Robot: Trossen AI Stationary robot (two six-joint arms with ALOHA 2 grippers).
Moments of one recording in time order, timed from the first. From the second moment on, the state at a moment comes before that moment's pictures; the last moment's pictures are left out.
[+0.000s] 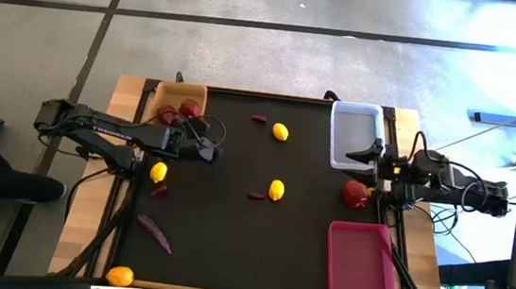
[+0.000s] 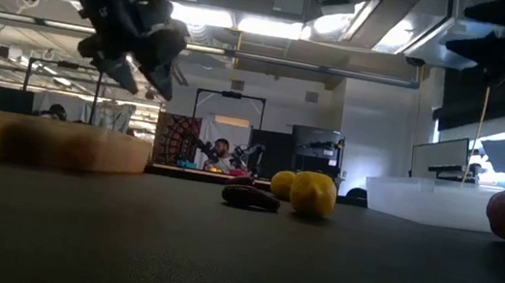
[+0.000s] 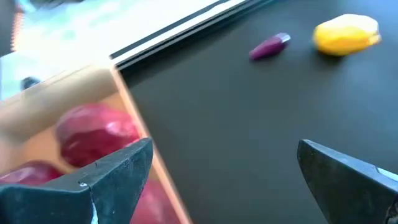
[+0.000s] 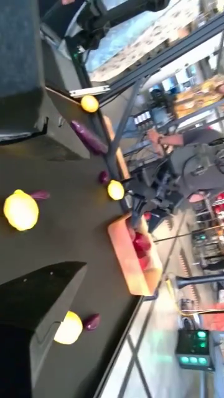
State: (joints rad) left arm 0.02 1.25 0.76 -0.56 -0.79 -0.76; right arm -0.03 0.21 0.44 -0.32 0.06 0.31
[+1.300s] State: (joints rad) left arm -0.03 1.25 0.76 -0.53 -0.80 -0.73; right arm -0.03 1.14 0.79 -1.24 0.03 0.57
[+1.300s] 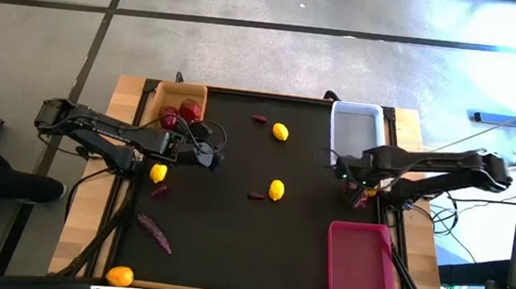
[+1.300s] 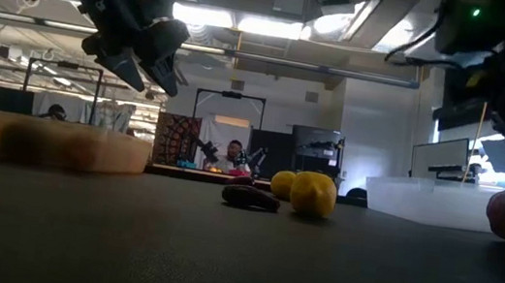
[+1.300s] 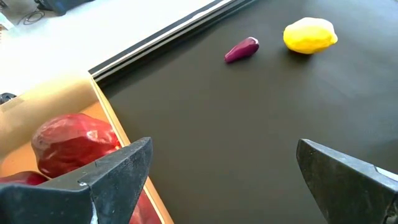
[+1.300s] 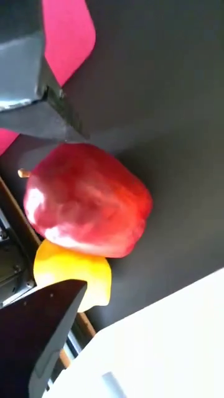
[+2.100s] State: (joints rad) left arm -0.03 1.25 0.76 -0.53 -0.80 -0.73; right arm -0.03 1.40 0.79 -1.23 0.04 0.47
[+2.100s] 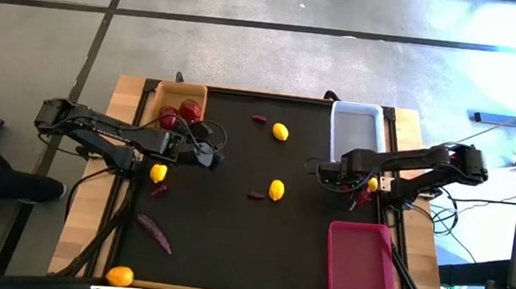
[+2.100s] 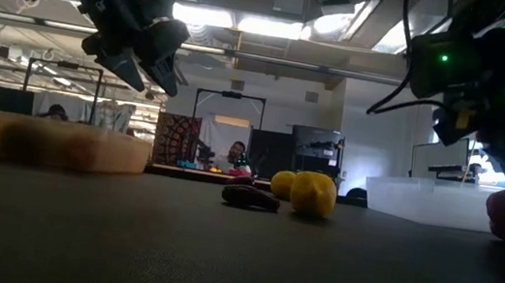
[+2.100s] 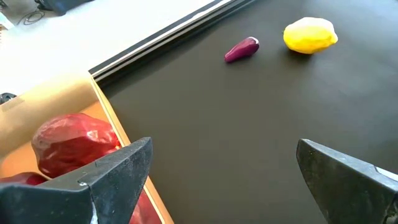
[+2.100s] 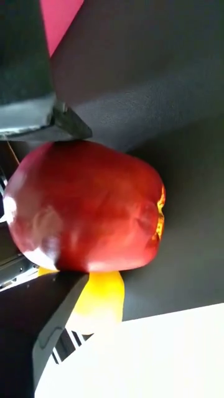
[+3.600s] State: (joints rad) left arm -0.13 1.30 0.76 0.19 -0.58 -0.30; right arm -0.03 1.12 0.97 -0.36 0.17 0.01
